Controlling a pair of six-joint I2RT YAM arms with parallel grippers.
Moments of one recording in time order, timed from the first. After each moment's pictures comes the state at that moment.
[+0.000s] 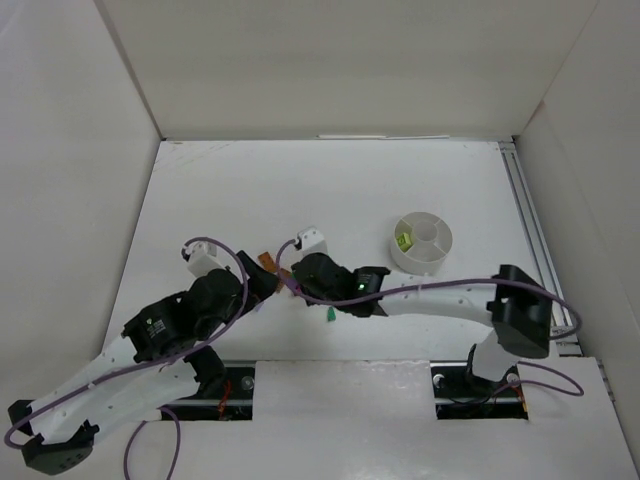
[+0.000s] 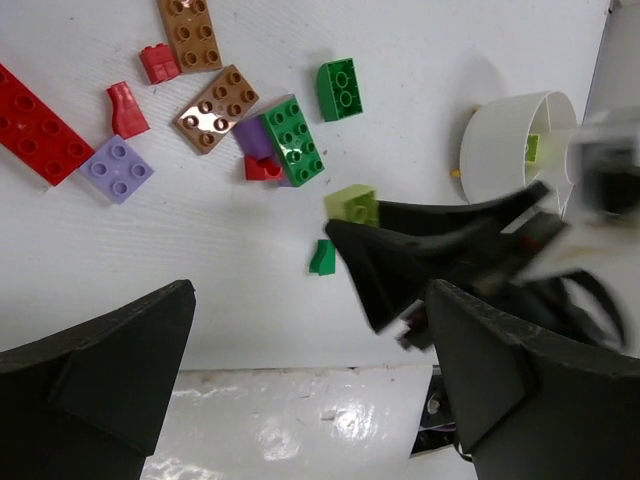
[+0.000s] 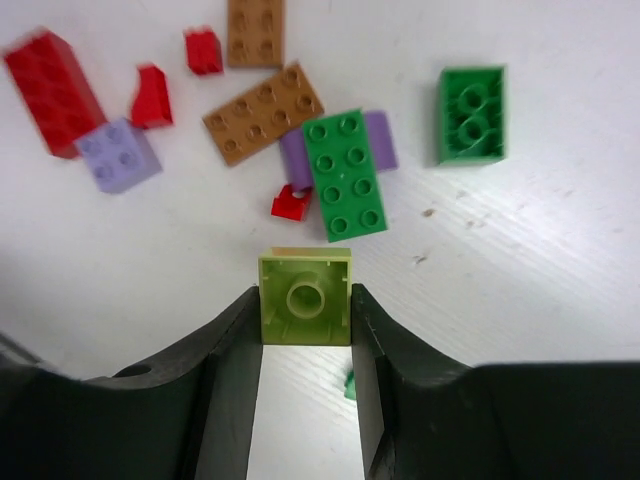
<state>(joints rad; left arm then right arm) -0.93 0.53 0.76 -0.95 -0.46 -1.26 1.21 1.71 1.17 -0.28 0.45 0.50</state>
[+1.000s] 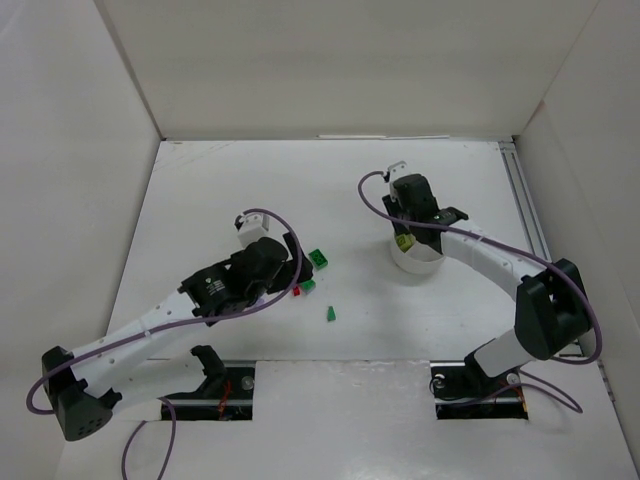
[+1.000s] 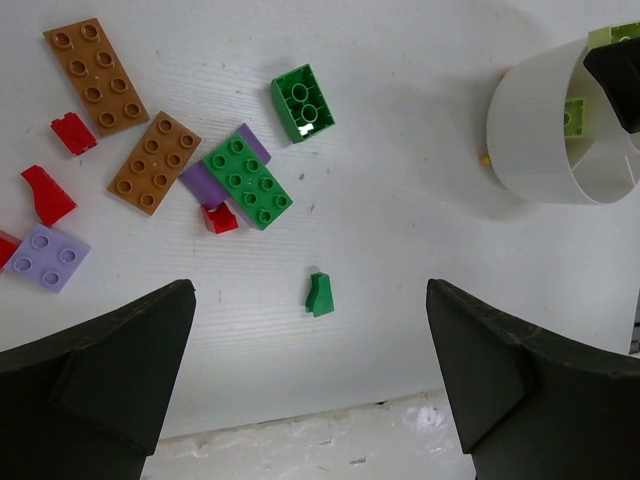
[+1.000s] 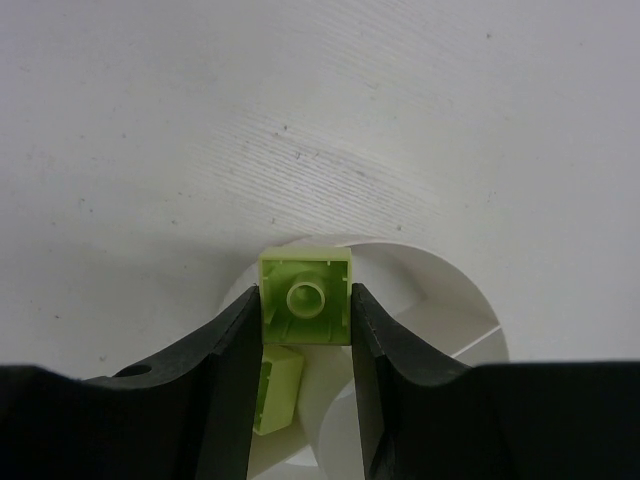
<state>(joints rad) -0.91 0.92 0.85 -0.69 -0.41 -1.01 0.50 1.51 1.07 -0.29 0.33 -0.07</state>
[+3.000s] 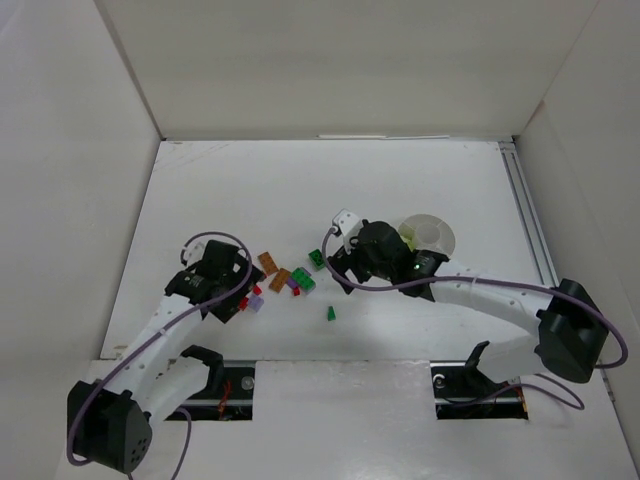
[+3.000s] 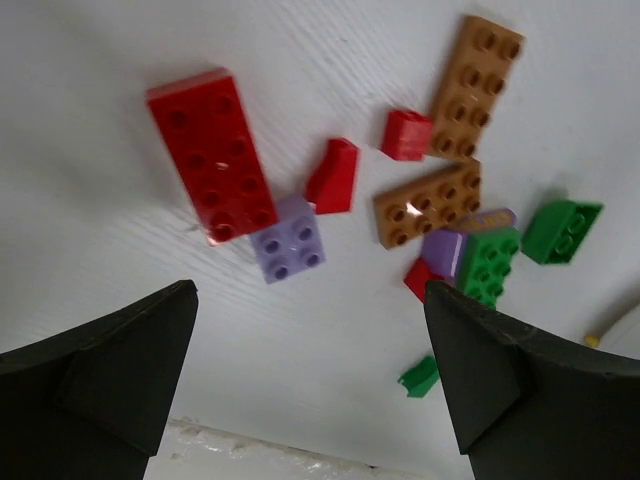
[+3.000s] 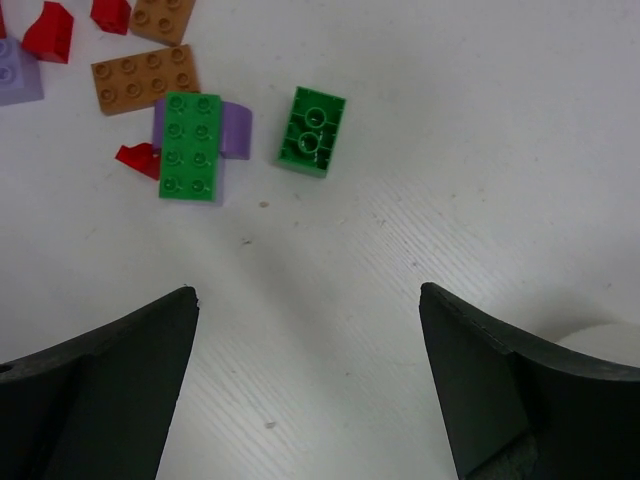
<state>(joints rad) -0.37 0.89 0.60 -0.77 -0.14 -1.18 0.89 1.36 0.90 -0.16 0.10 -0.02</state>
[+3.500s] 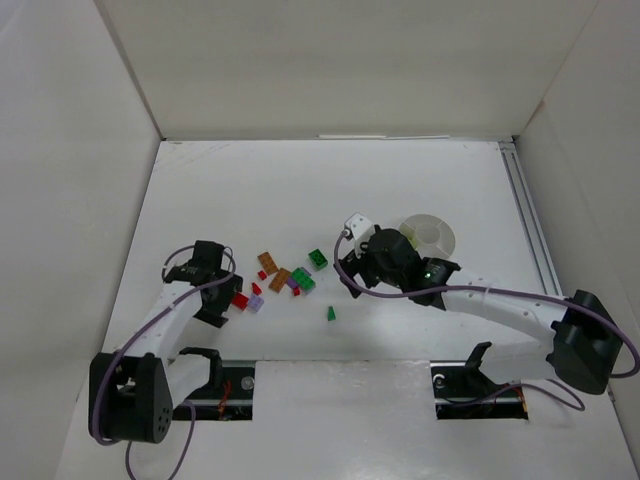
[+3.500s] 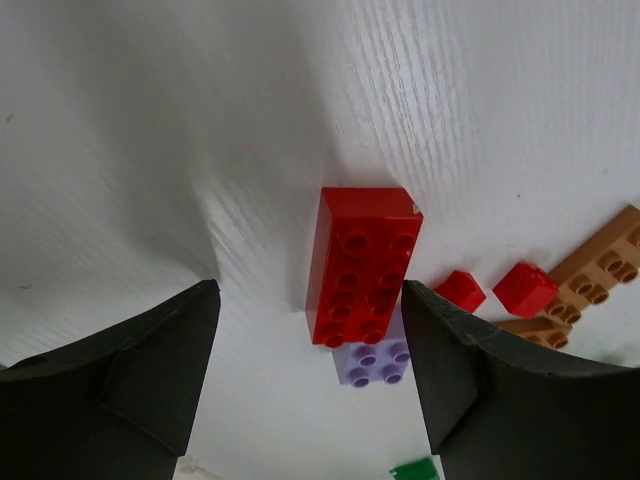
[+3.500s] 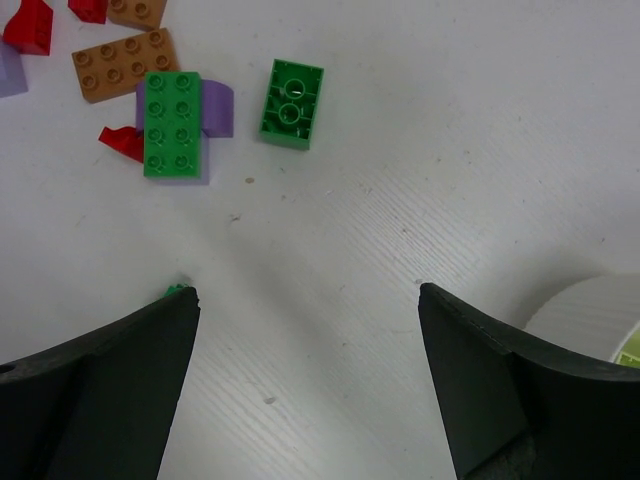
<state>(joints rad) -0.11 1.02 0.53 -0.79 -0.15 -1.27 0.90 1.28 0.81 -0.15 0.13 0.04</state>
